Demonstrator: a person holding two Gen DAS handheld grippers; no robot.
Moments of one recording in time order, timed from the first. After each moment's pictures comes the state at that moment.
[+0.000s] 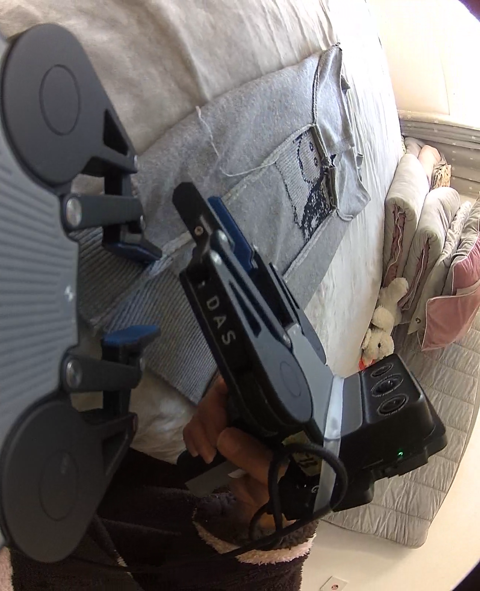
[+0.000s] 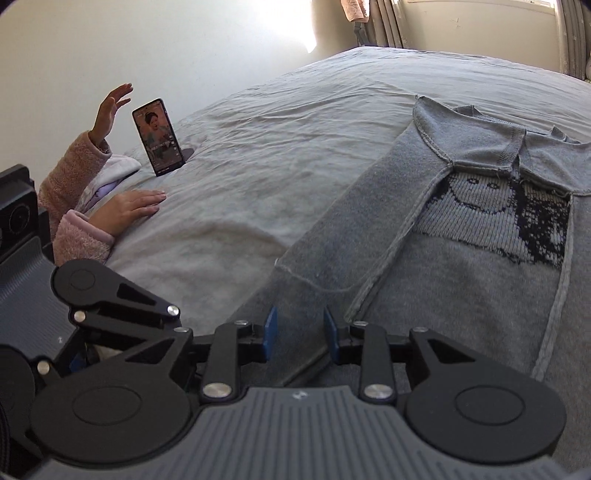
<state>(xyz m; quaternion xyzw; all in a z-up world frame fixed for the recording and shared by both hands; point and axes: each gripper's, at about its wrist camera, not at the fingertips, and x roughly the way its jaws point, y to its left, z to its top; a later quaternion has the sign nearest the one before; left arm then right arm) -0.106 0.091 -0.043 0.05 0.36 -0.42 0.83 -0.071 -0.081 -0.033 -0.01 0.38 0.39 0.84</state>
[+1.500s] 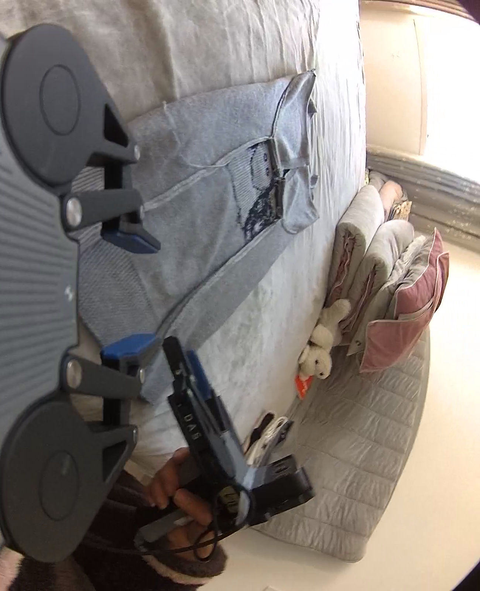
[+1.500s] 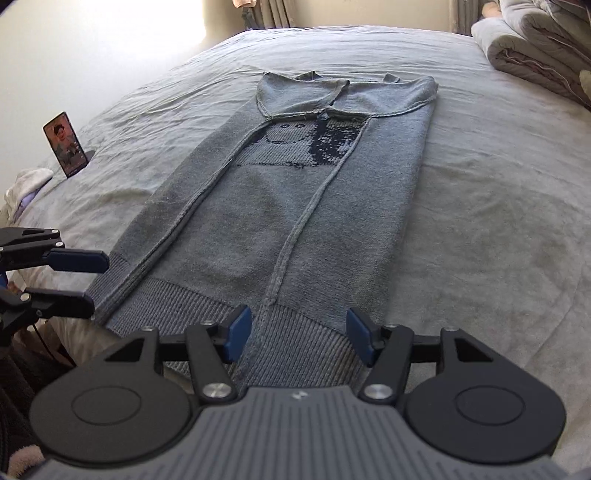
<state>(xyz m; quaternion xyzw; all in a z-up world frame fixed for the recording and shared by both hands) -0.111 0.074 -0.020 -0.04 0.30 -0.36 0.88 -0.109 -0.207 -0.024 0.02 0.43 0.21 0.88</state>
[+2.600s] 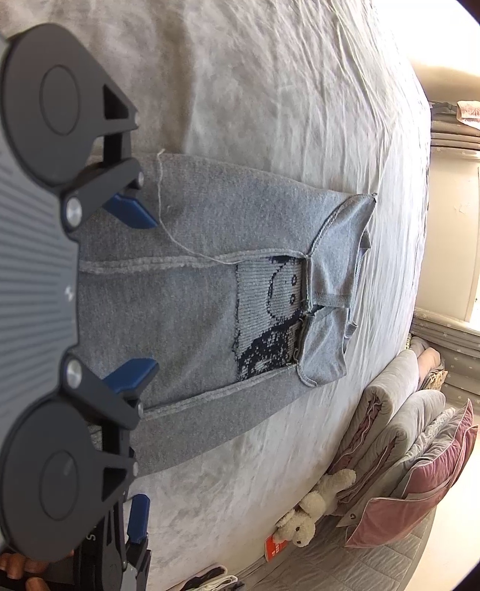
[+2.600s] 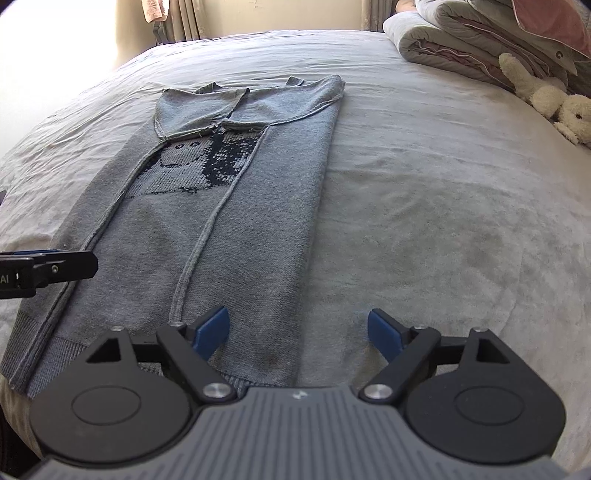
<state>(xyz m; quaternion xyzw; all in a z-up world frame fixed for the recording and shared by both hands) -0.039 0.028 -0.030 -0.07 0.41 -0.11 0.91 -0.079 -0.213 -0.036 0.01 0.43 0.07 0.90</state>
